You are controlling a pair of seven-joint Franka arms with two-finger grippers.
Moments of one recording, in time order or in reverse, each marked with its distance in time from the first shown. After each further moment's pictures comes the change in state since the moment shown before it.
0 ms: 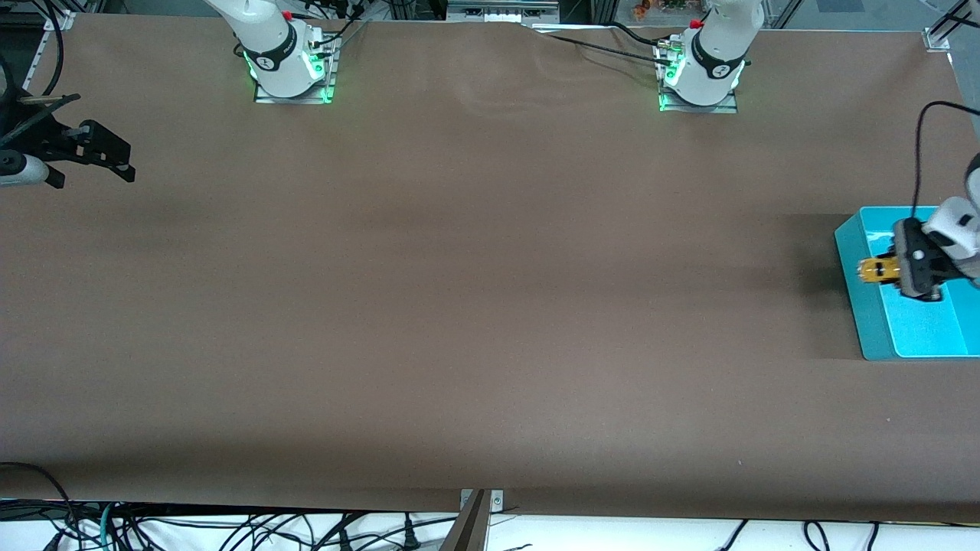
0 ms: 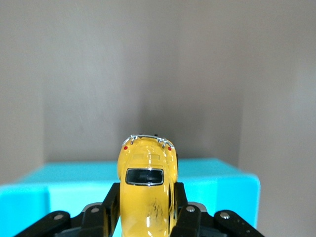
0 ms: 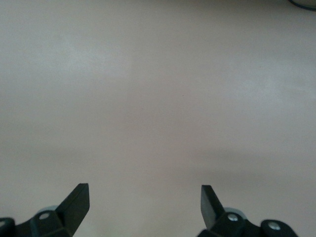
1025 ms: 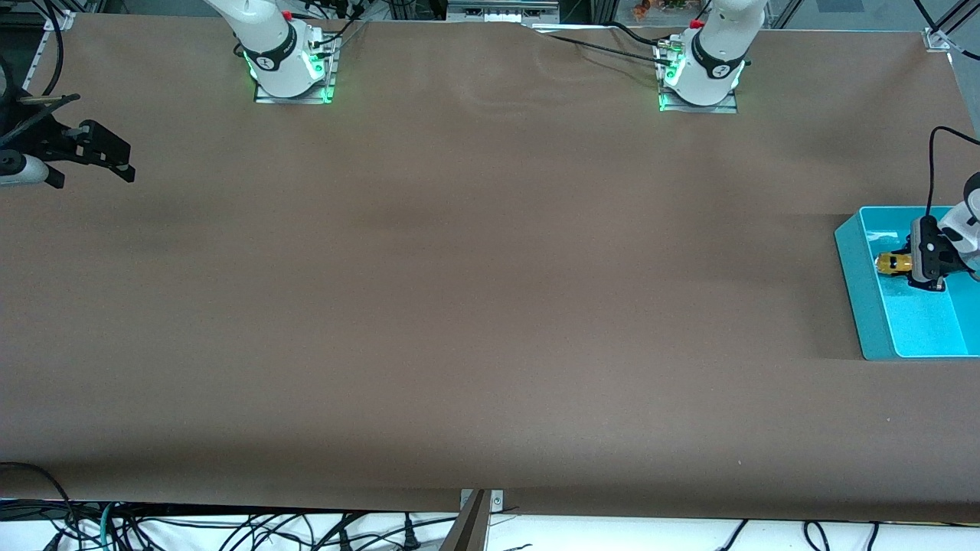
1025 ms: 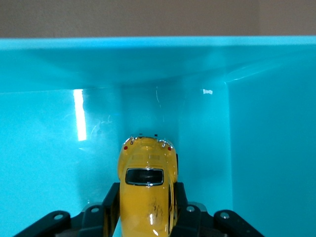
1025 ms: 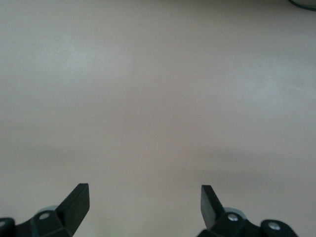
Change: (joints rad) left arm 0.187 0.238 0.001 -0.003 0.076 0.225 0.222; right arm 0.000 0.000 0.000 0.000 0.000 0.000 0.000
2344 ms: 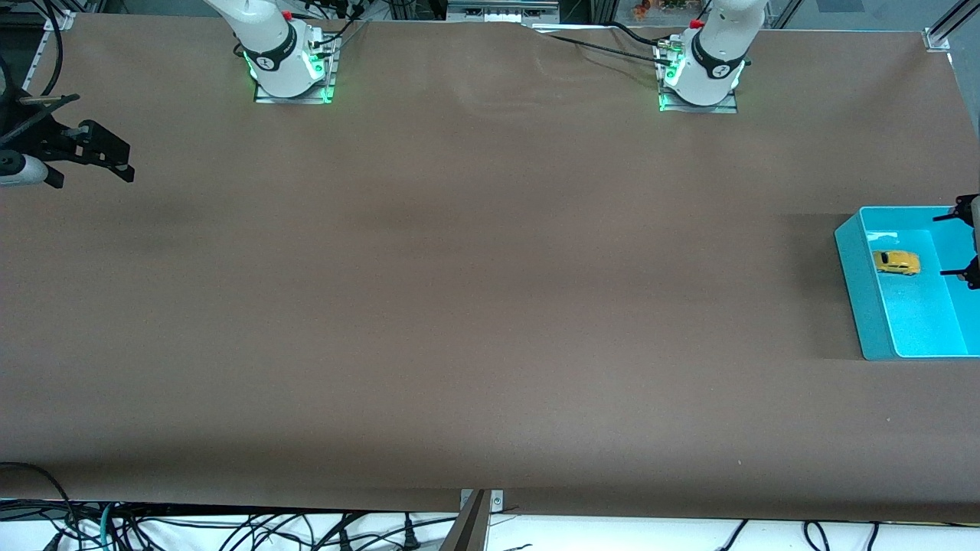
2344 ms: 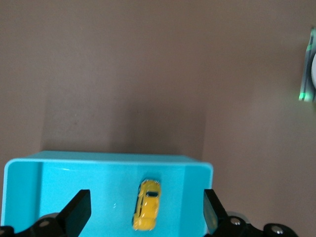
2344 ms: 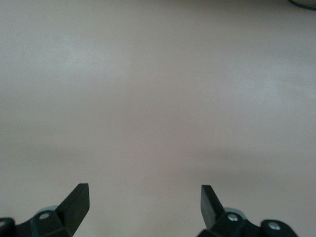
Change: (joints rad) left arm 0.002 -0.202 -0.291 0.275 -0.046 -0.620 -0.412; right arm 0.000 0.000 -0.001 0.000 -0.001 -0.001 0.000
